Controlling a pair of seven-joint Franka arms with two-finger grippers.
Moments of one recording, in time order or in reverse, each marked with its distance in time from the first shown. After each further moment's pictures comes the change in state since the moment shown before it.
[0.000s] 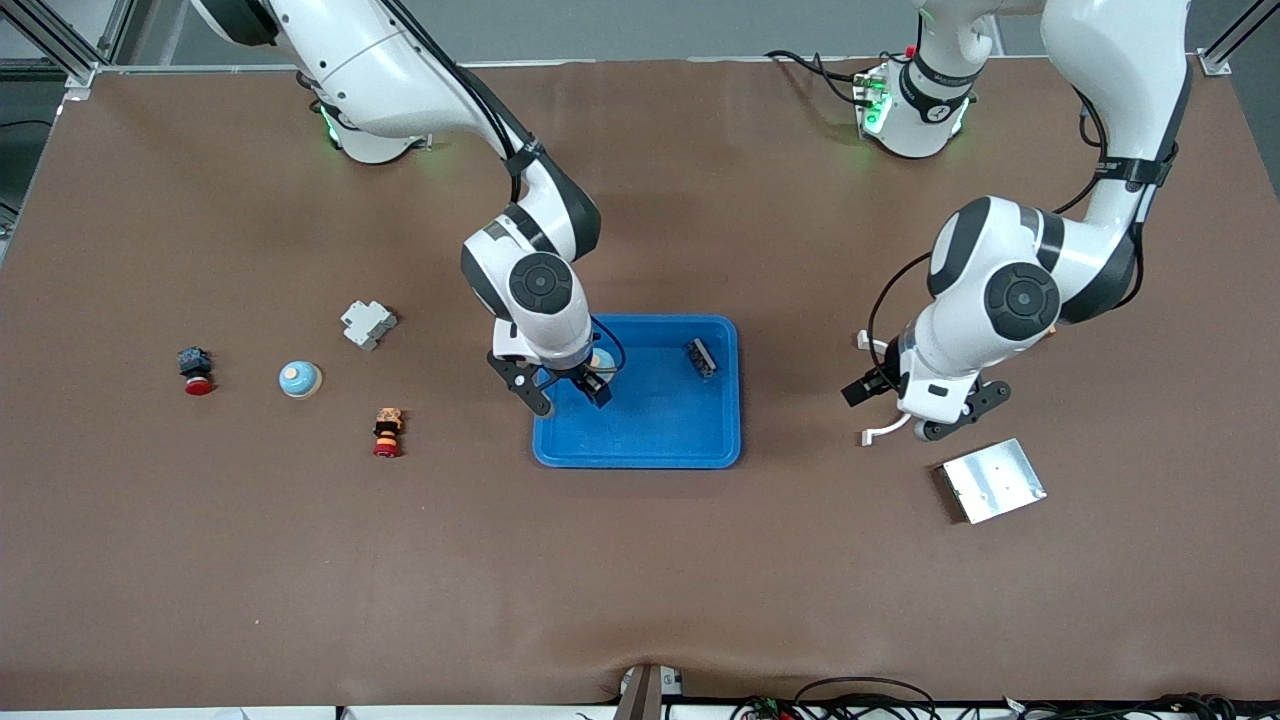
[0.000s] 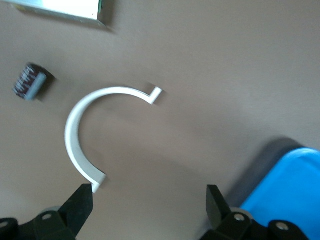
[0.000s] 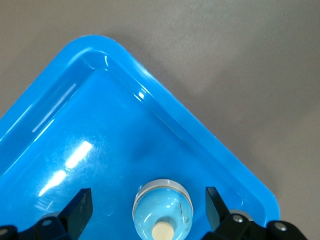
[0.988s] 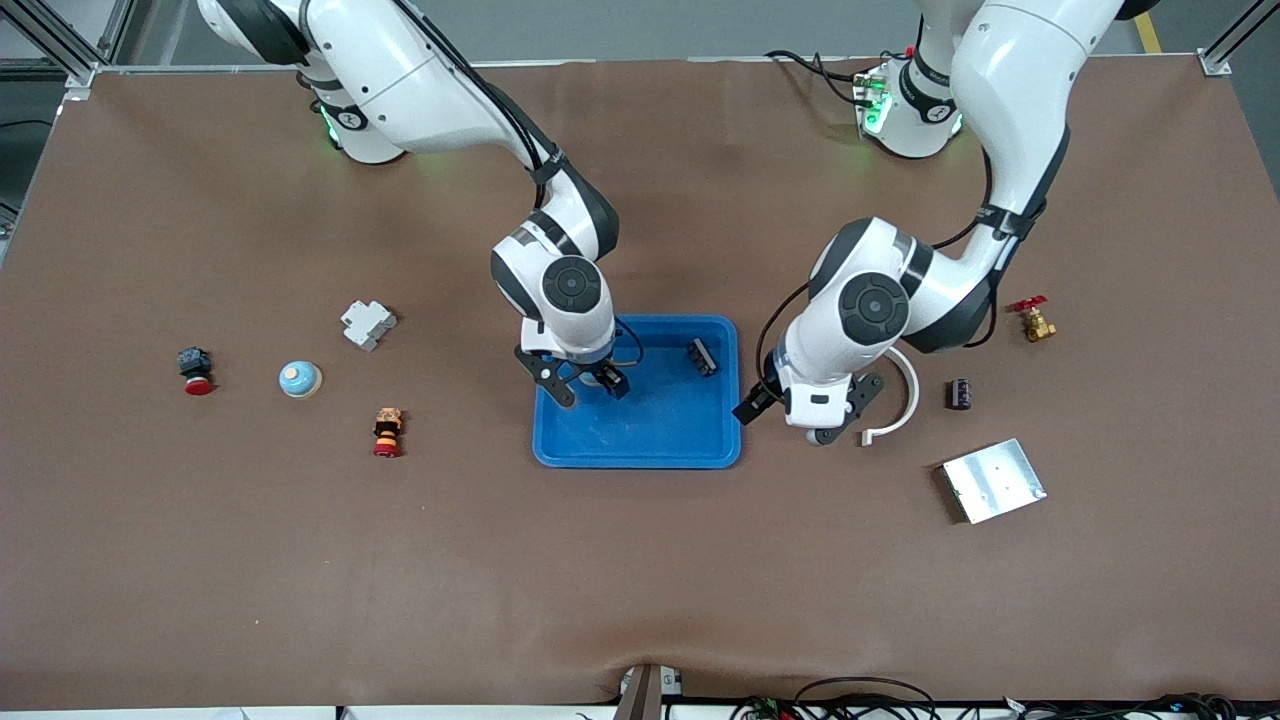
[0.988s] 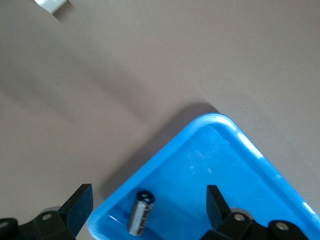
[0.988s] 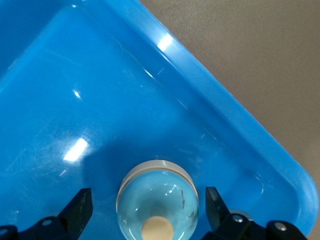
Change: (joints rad) left arm -0.183 0.203 -0.033 0.165 0.000 0.129 -0.417; right arm 0.051 0.077 0.000 0.001 0.000 0.052 0.056
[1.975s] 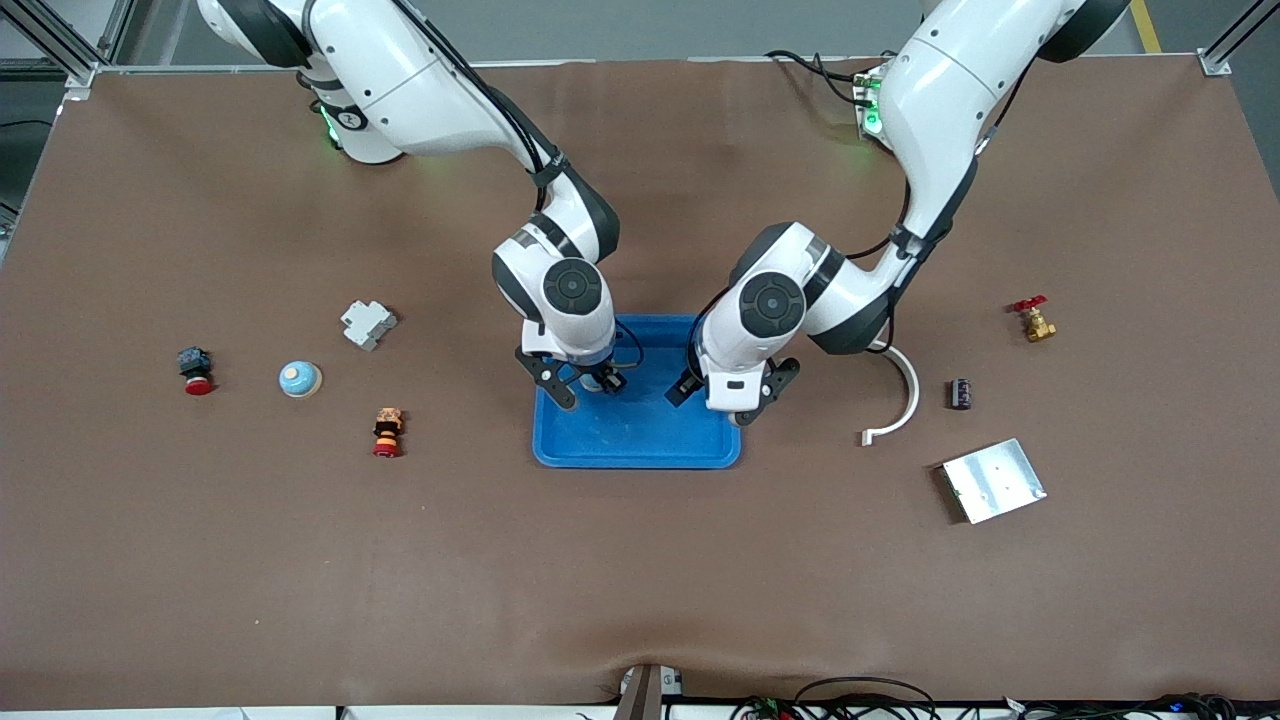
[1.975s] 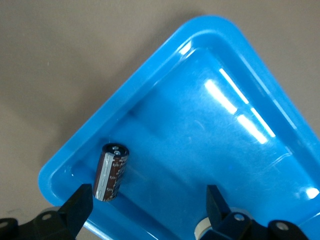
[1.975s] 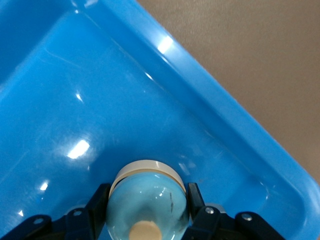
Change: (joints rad) left arm -0.143 0.126 0.004 0.068 0.003 0.017 -0.123; right arm 0.000 0.006 -0.010 0.010 0.000 0.006 0.000
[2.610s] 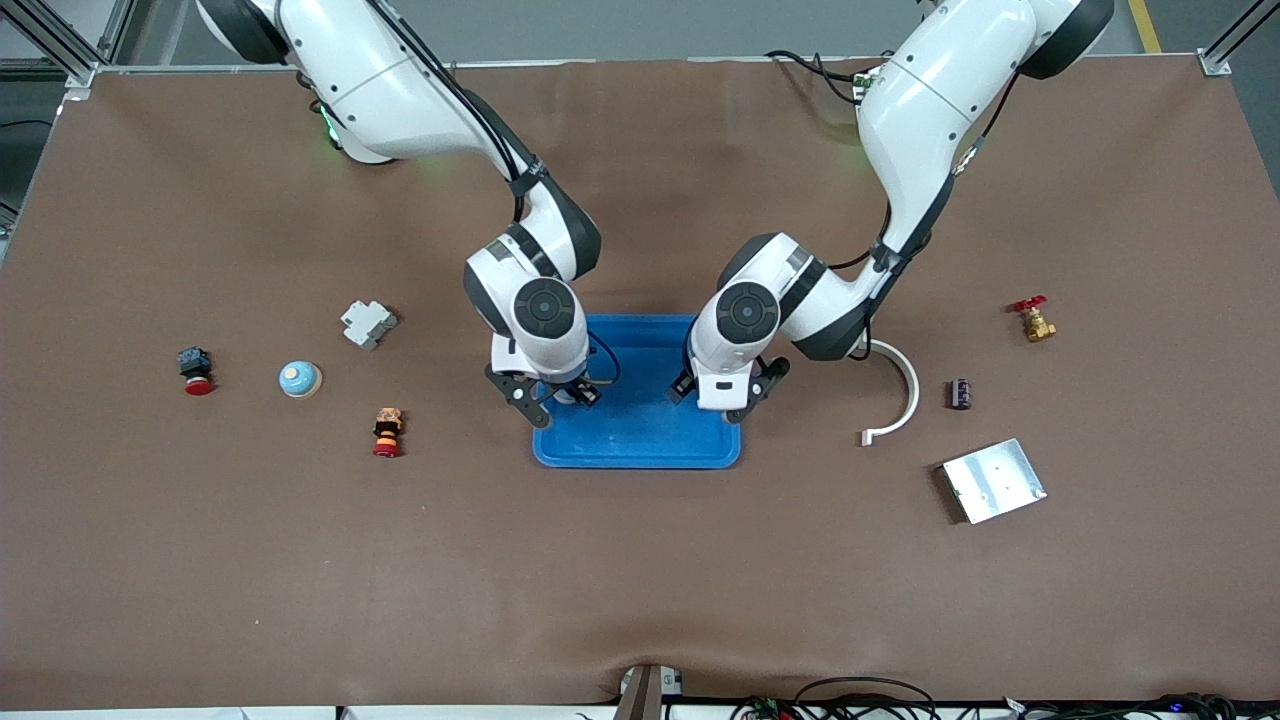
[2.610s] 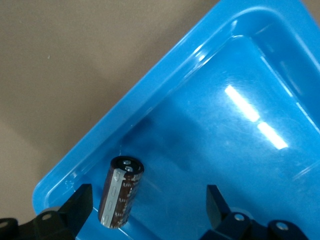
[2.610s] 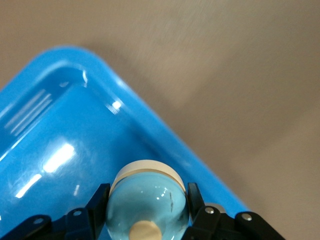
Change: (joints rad) left arm -0.032 0.060 0.023 -0.001 0.056 -0.001 -0.051; right arm -0.071 -0.058 -0.015 0.034 0.000 -0.172 -0.156
